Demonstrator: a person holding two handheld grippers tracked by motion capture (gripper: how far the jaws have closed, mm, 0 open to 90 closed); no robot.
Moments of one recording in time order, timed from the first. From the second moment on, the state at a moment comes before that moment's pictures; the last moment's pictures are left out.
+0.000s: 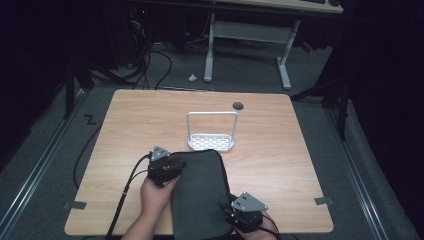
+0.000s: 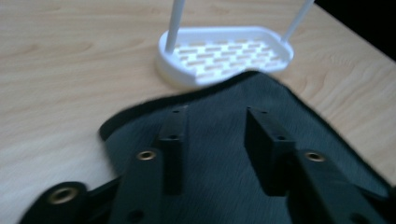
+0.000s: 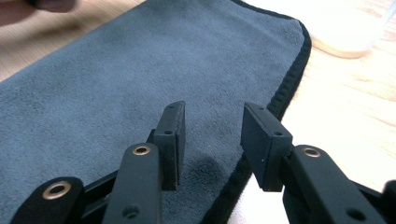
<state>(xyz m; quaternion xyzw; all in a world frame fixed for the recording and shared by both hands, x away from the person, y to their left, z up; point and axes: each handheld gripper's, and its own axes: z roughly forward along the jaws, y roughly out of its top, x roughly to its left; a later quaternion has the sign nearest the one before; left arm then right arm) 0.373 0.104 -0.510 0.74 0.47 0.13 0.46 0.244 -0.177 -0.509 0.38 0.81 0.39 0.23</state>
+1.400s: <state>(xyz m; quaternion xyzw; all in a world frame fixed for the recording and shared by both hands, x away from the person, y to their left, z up) 0.303 0.108 -0.532 0.81 0.39 0.07 0.43 0.317 -0.182 -0.527 0.40 0.83 0.34 0.20</state>
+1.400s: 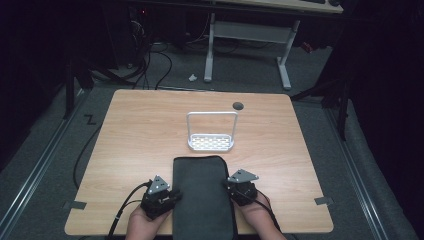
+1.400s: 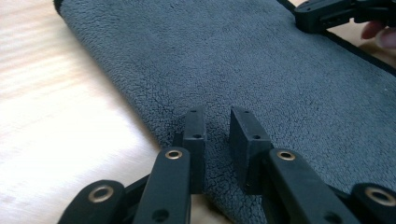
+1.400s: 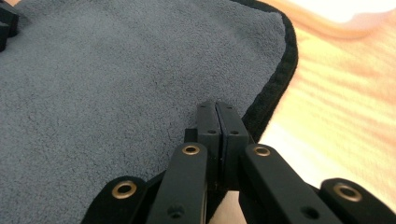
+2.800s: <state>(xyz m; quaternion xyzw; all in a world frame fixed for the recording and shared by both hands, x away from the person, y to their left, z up) 0.398 0.095 -0.531 0.77 0.48 0.08 0.42 0.291 -0.190 -0.529 0.38 0.83 0.35 0.20</state>
